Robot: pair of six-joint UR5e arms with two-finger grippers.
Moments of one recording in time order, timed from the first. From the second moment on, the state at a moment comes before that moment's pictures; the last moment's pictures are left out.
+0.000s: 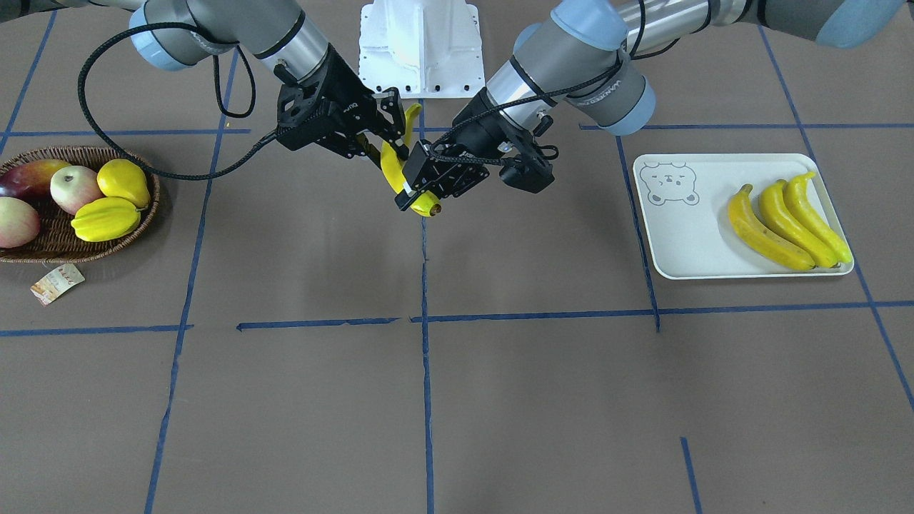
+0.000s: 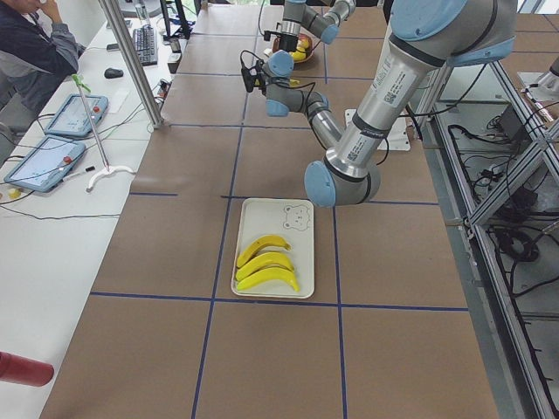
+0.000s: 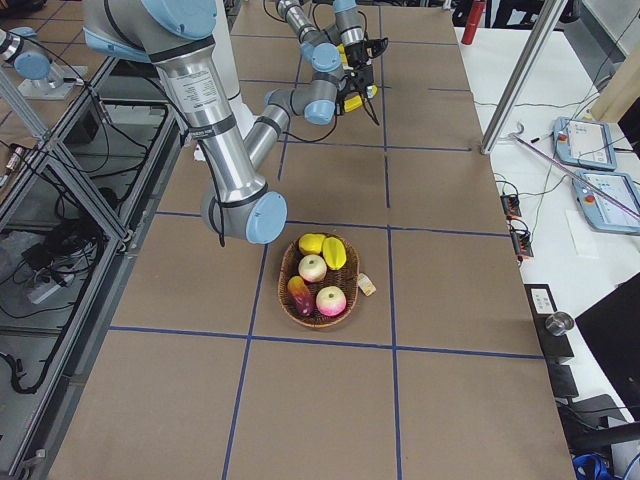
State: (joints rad) left arm -0.61 -2.23 -1.61 -2.45 -1.84 -1.87; right arm 0.57 -1.06 1.90 -1.11 1.95 1.37
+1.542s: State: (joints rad) left arm -0.67 -2.16 -1.62 -2.45 -1.84 -1.87; right arm 0.74 -1.09 1.95 -1.26 2.16 1.35
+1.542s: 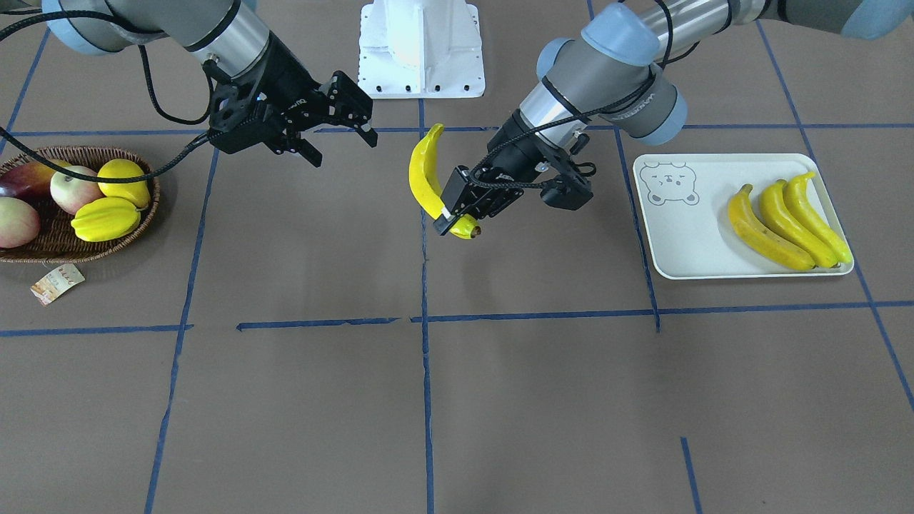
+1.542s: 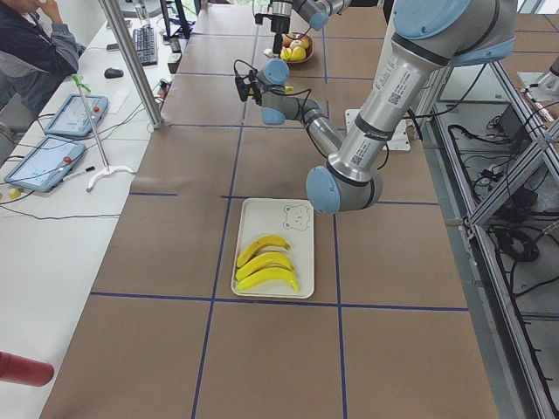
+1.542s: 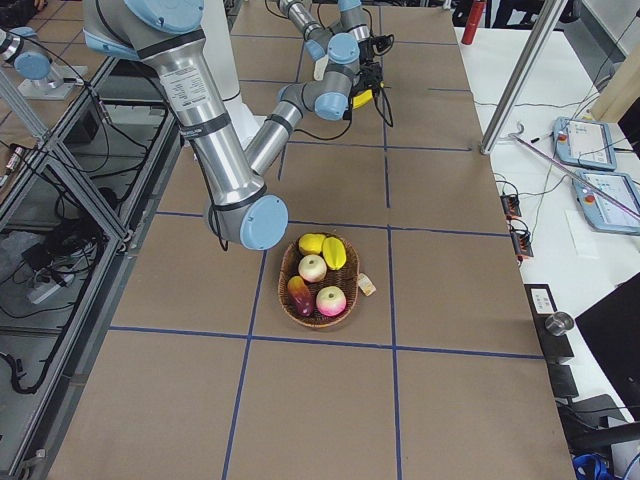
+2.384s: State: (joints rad) left arm -0.93 -1.86 -1.65 -2.57 -2.10 -1.75; right arm 0.86 -1.16 2.03 -1.69 2.16 0.92
